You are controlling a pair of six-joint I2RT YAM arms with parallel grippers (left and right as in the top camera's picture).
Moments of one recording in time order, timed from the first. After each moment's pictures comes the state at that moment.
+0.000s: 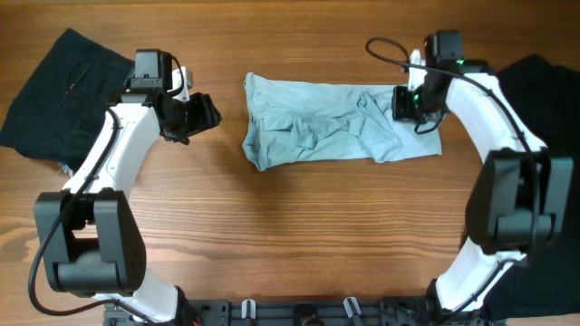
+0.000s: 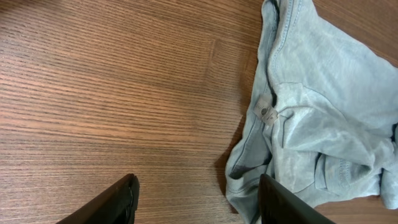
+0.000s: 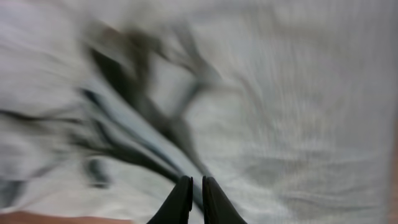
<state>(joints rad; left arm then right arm) -0.01 1.77 1.25 -0.70 0.29 -0.32 0.02 1.97 1.43 -0.84 -0.17 0.09</state>
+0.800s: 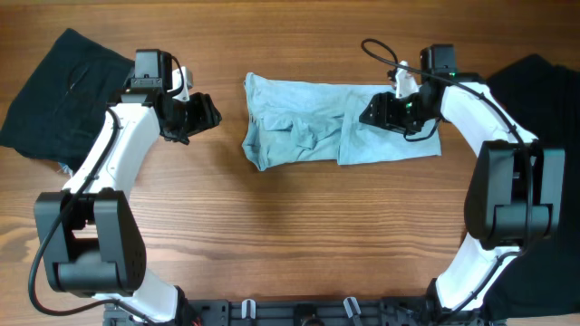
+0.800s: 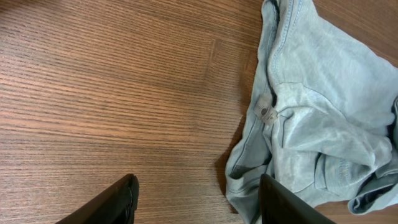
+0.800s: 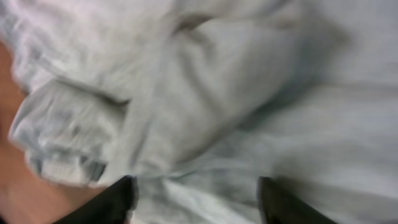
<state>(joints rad) -0.01 1.77 1.25 -0.70 0.29 -0.32 0.01 1.99 1.35 -0.71 -0.51 0.11</state>
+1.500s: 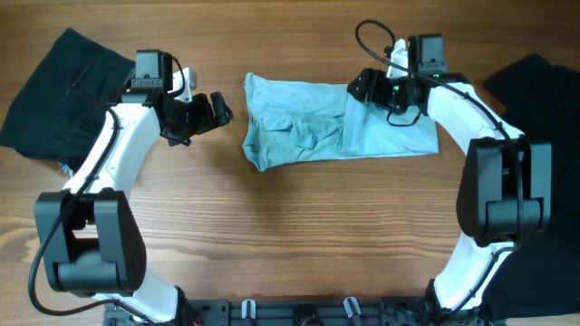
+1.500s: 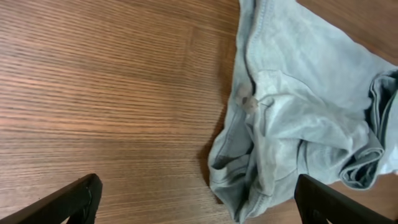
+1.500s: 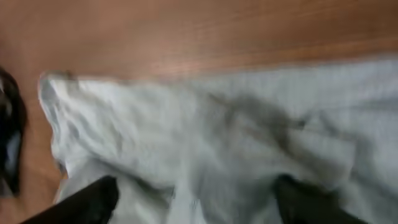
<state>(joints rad) -0.02 1.77 1.25 -0.71 0.36 -0.31 0.06 2.01 1.35 -0.44 -0.50 0.31</state>
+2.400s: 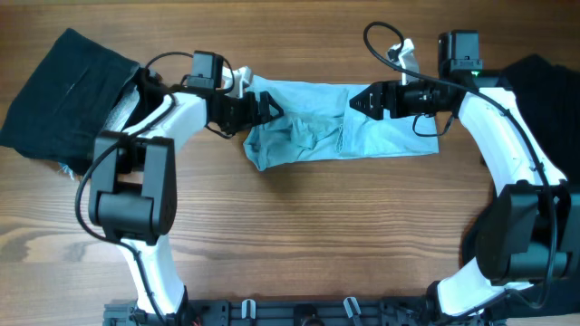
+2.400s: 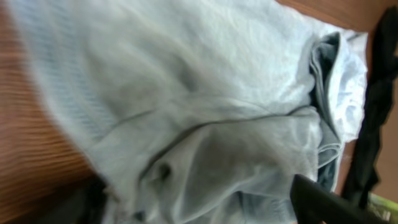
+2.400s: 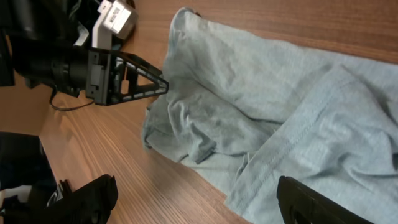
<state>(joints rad) -0.18 2.08 1.32 -0.41 0.65 -0.31 0.01 1.79 1.36 -0.75 -0.81 -0.13</state>
